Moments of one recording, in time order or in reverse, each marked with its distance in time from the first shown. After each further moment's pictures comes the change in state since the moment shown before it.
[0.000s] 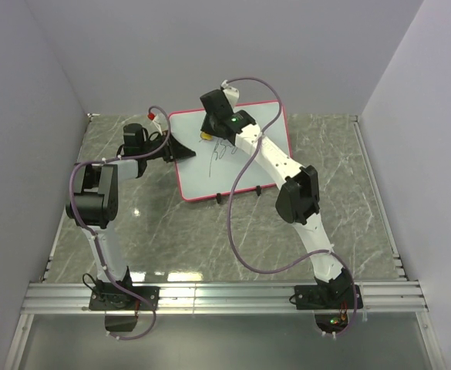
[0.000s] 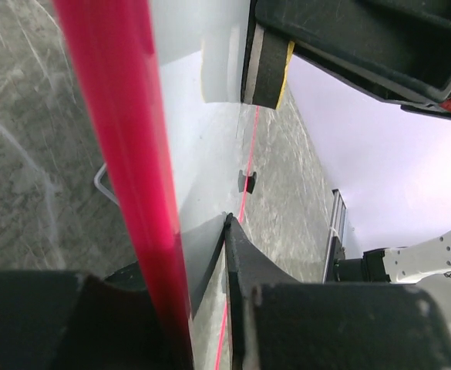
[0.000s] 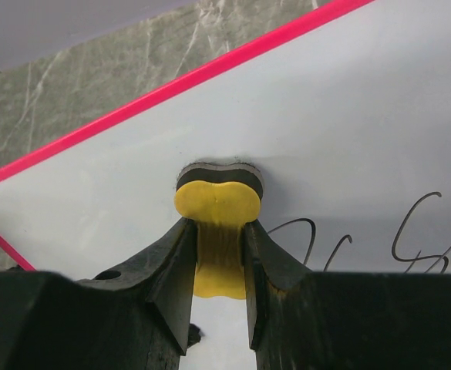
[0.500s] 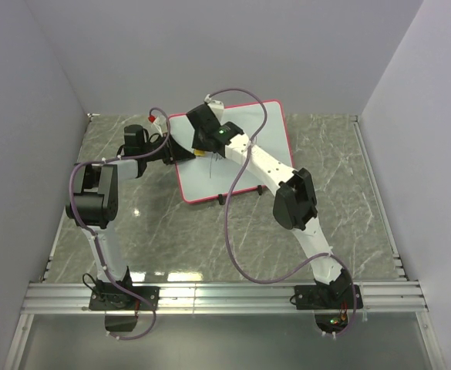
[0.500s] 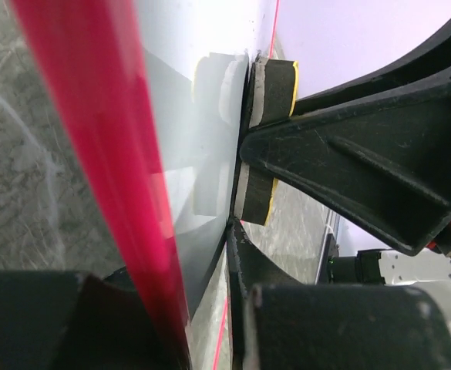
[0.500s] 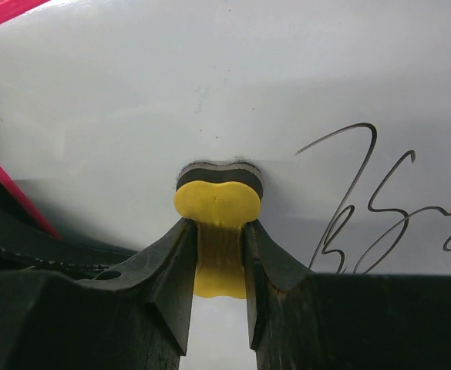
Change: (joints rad) left arm -0.002 -0.002 0.000 -0.075 -0.009 0.013; right arm 0.094 -0.034 -0.131 0.010 -0.002 -0.063
